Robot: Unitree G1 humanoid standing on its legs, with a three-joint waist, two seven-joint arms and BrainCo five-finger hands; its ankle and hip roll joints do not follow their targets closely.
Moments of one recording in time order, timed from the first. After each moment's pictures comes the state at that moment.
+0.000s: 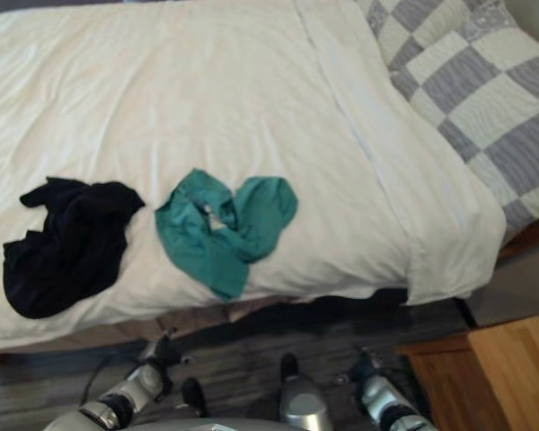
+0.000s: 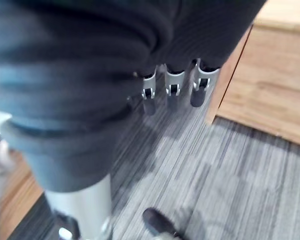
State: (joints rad) left arm -0.20 0.25 -0.43 1.20 0.29 0.00 0.19; right arm -0.16 -0.24 0.41 1.13 -0.31 0.04 -0.19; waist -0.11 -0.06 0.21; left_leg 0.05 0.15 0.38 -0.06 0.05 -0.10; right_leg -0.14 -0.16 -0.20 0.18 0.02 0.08
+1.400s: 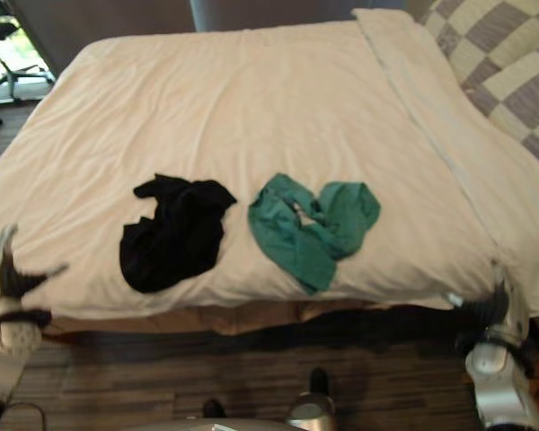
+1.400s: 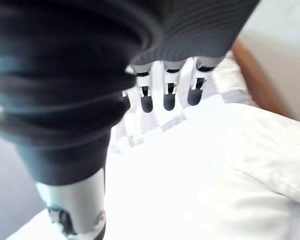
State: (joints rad) left arm -0.01 0.71 0.09 0.31 0.24 -0.09 0.44; right arm 0.10 -0.66 -0.22 0.29 -0.24 -0.03 -0.44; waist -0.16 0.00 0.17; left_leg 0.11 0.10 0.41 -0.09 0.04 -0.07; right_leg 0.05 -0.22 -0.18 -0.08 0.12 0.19
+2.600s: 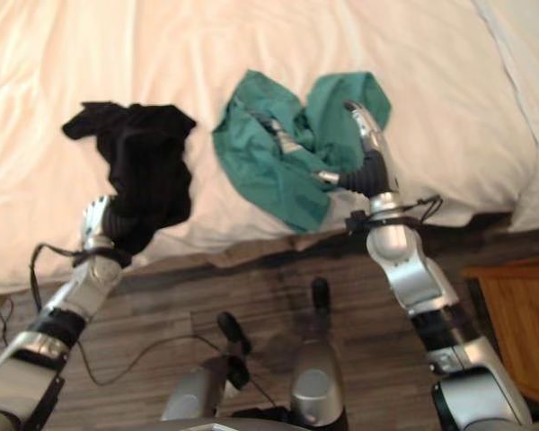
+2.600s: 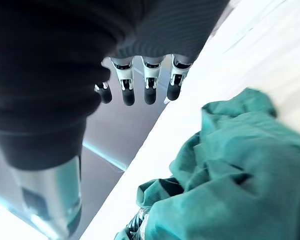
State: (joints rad) left arm -0.37 0.52 -0.28 0.62 0.31 -0.08 0.35; right arm -0.49 -0.65 0.26 0.13 -0.16 -0.15 -0.34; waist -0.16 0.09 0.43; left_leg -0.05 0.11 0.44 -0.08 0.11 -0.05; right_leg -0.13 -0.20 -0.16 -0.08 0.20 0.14
